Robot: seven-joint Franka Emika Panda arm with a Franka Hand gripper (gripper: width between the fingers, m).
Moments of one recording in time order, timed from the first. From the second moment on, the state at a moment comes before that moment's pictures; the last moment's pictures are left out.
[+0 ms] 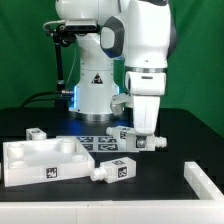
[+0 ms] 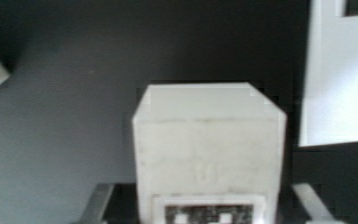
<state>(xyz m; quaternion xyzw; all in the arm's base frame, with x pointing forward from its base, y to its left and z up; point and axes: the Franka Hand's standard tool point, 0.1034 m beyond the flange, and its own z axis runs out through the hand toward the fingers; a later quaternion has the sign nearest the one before) 0.418 0.071 0.032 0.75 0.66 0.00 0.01</state>
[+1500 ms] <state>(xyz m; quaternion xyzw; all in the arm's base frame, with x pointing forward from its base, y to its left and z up) 0.398 0.131 0.007 0.75 0.66 0.05 -0.01</state>
